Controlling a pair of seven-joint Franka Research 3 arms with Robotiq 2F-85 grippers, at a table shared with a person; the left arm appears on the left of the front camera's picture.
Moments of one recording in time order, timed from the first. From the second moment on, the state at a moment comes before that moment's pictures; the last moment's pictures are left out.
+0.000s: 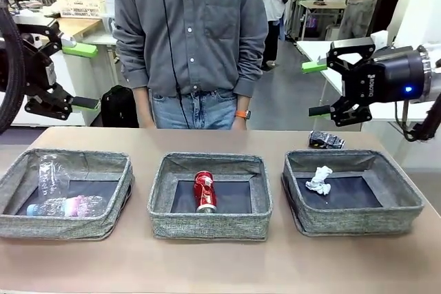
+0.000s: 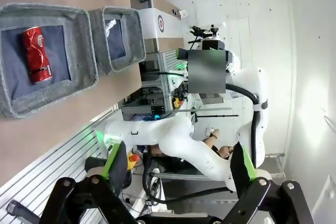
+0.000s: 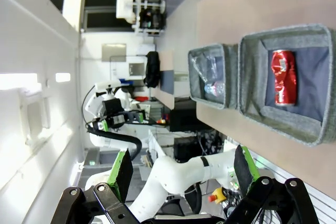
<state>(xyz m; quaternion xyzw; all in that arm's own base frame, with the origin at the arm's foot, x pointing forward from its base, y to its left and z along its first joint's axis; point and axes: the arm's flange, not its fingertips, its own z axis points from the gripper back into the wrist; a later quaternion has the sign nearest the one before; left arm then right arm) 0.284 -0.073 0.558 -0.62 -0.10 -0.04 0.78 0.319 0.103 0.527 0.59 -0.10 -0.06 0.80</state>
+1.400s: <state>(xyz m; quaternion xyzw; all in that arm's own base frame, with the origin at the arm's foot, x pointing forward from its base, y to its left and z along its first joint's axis) 0.284 -0.070 0.559 -0.62 -0.11 -0.04 0.78 0.319 0.103 0.527 0.59 -0.10 -0.06 0.80</state>
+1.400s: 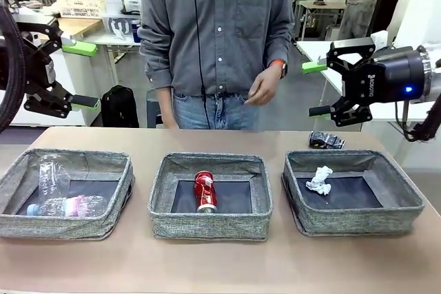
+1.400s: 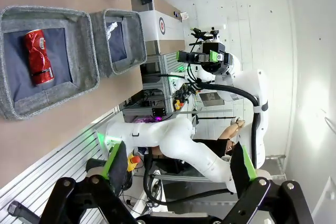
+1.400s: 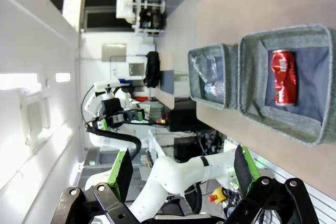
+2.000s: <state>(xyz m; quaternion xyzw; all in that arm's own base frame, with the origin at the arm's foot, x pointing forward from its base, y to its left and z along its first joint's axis) 0.284 -0.070 0.559 -0.62 -0.11 -0.04 0.78 0.319 0.103 0.527 0.59 -0.10 -0.06 0.80</state>
